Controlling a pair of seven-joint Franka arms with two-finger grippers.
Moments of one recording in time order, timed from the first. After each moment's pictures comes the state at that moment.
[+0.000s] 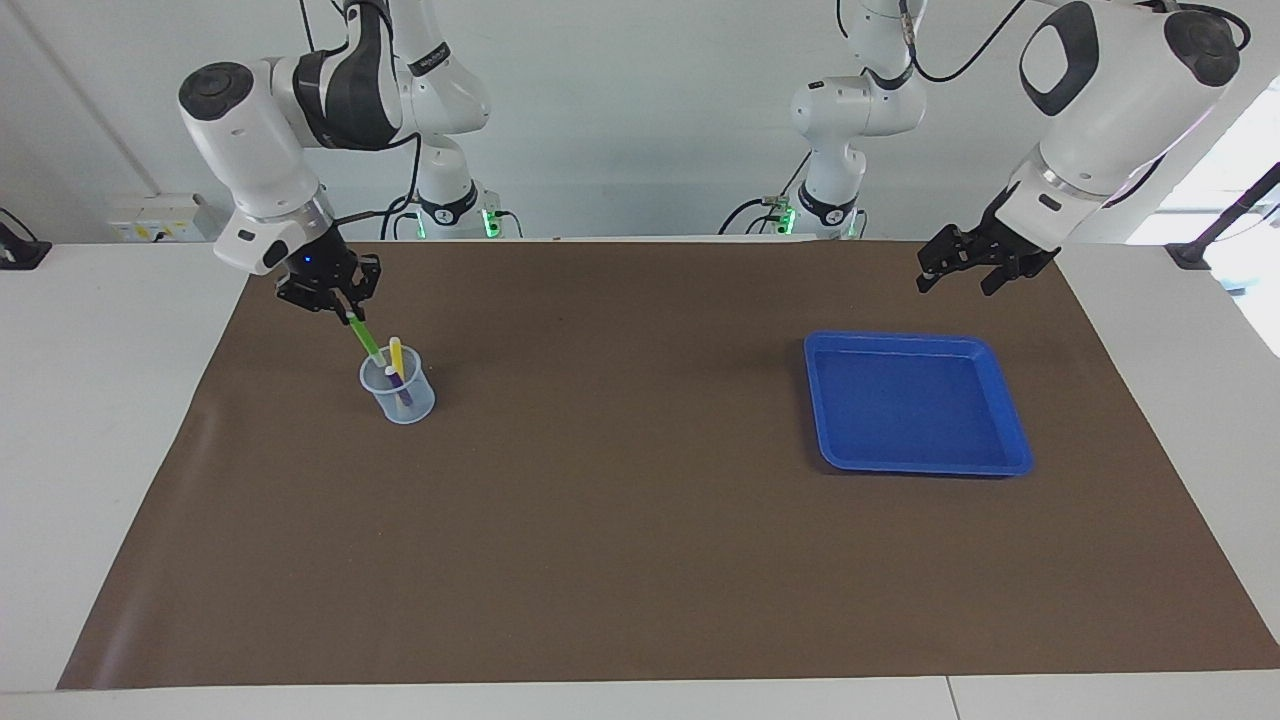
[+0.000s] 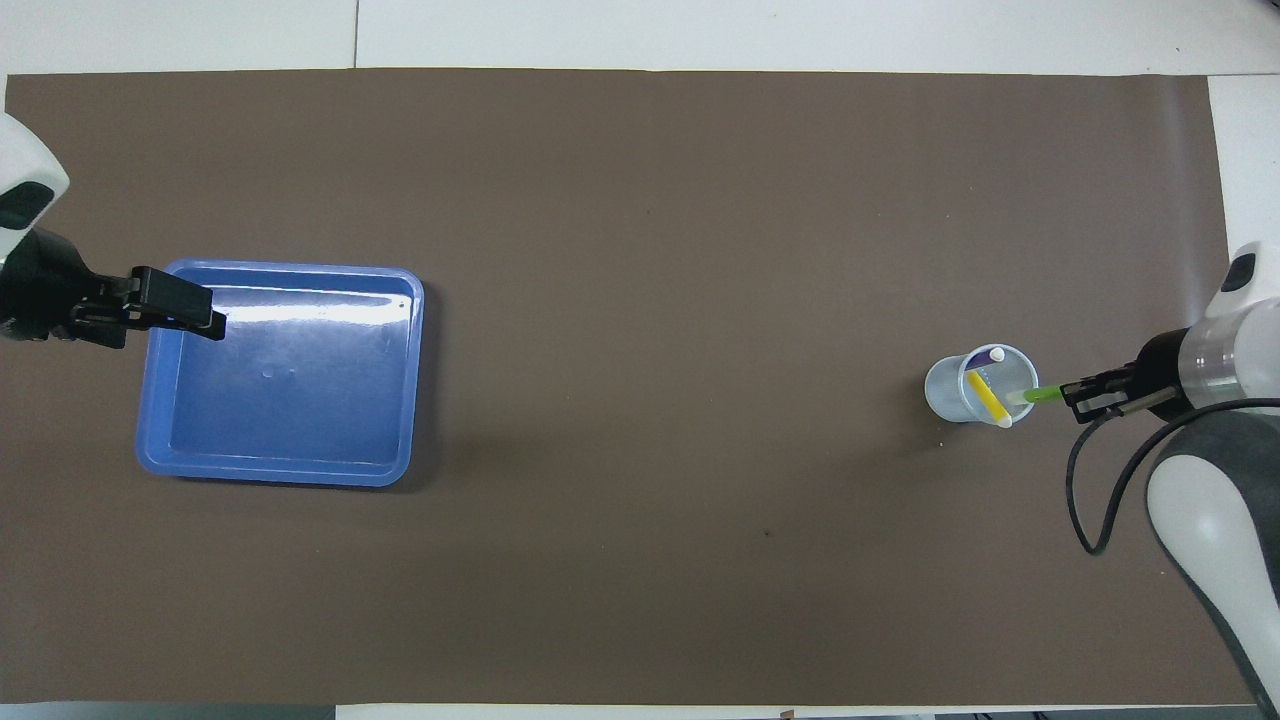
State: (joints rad) left arm 0.05 -0.02 -0.07 -1.70 -0.27 1.56 -0.05; right arm 0.00 -0.24 -0.05 -2.10 0.01 1.84 -0.36
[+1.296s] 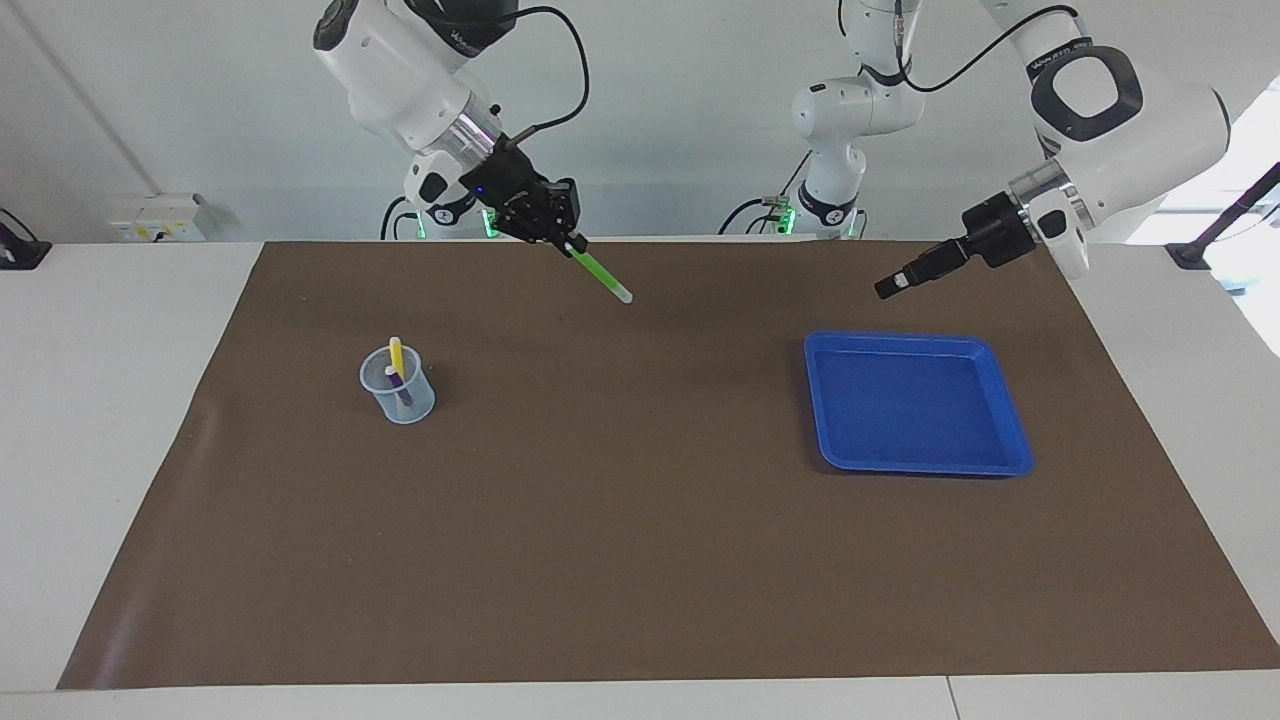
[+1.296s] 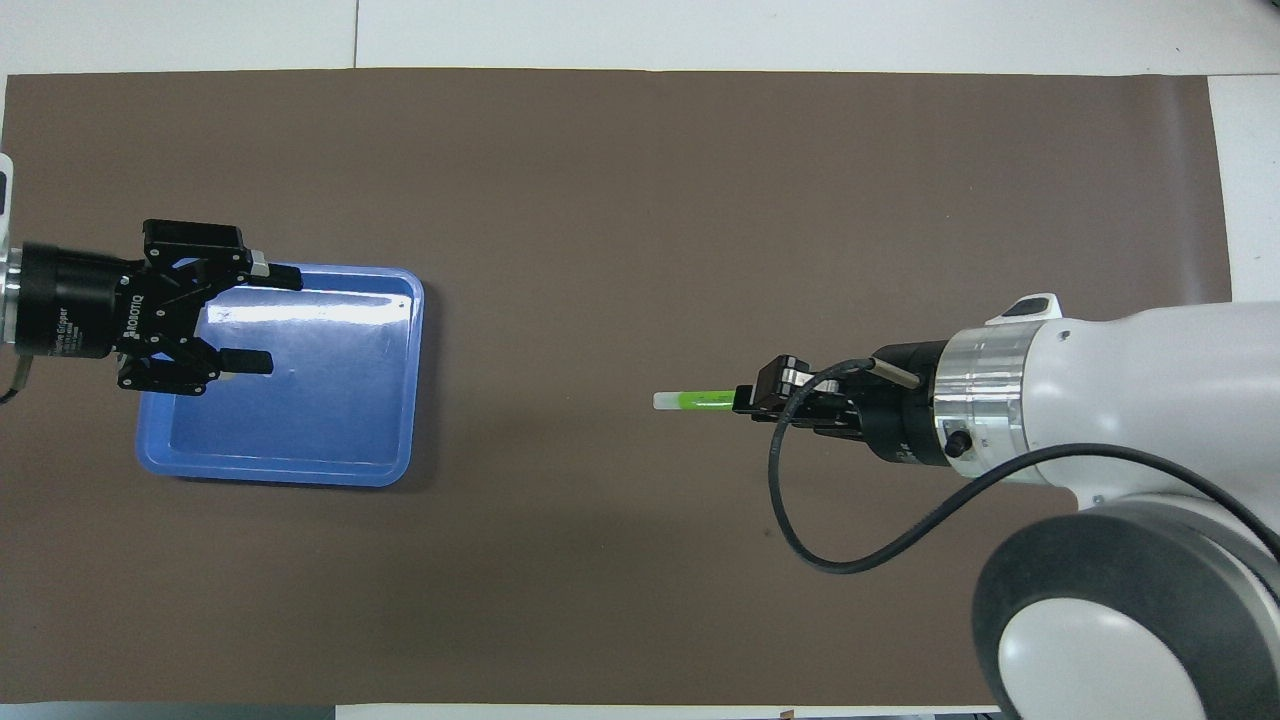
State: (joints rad) left arm 0.09 -0.07 -0.06 -1.92 -0.86 1.69 -0.42; right arm 0.01 -0.24 0.33 -2.04 0.76 2.03 0.42
